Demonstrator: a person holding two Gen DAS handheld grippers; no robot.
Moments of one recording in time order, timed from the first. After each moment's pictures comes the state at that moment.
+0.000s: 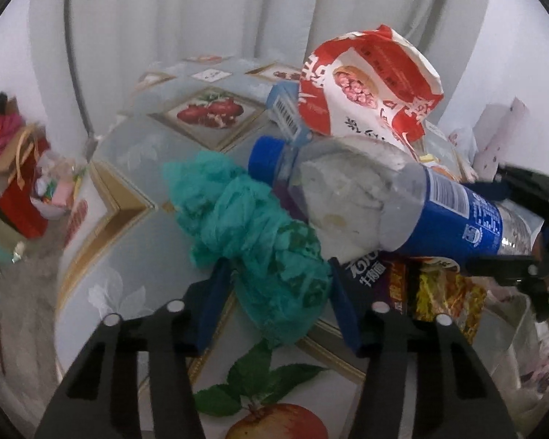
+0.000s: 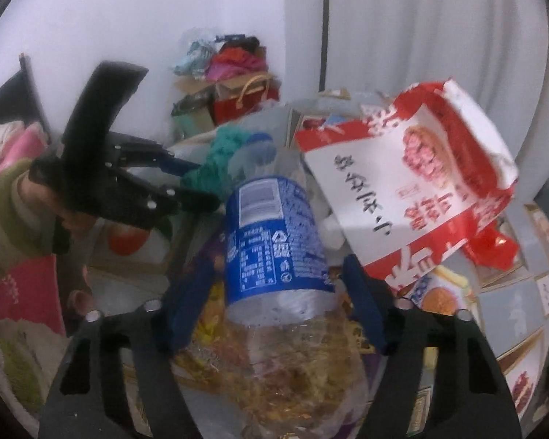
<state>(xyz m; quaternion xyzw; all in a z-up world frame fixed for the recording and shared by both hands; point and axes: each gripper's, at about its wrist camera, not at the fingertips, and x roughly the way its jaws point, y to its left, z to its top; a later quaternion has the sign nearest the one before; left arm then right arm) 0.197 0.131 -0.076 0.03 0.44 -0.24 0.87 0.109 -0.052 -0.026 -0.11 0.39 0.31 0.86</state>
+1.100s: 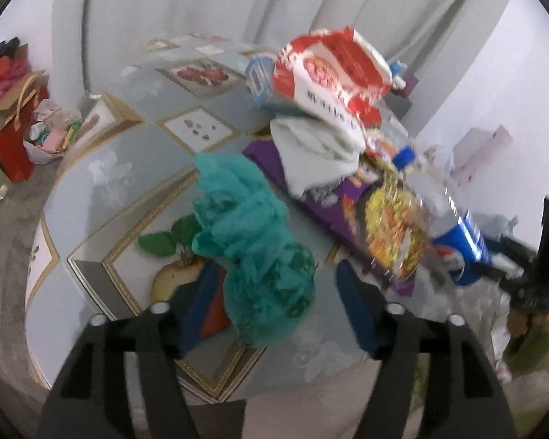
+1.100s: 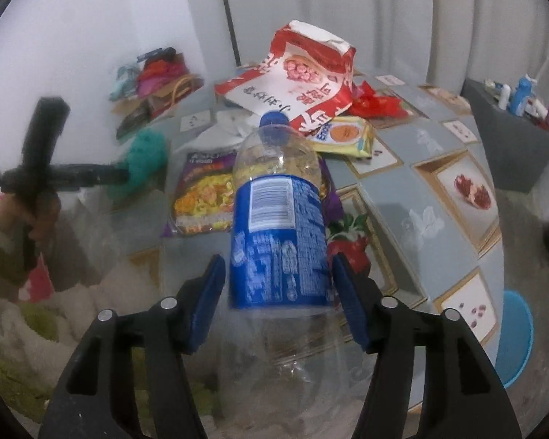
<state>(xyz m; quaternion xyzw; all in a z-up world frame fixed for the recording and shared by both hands) 0.116 0.147 -0.062 -0.06 0.47 -0.25 0.85 -0.003 -0.137 -0.026 -0.01 0.44 0.16 0.89</state>
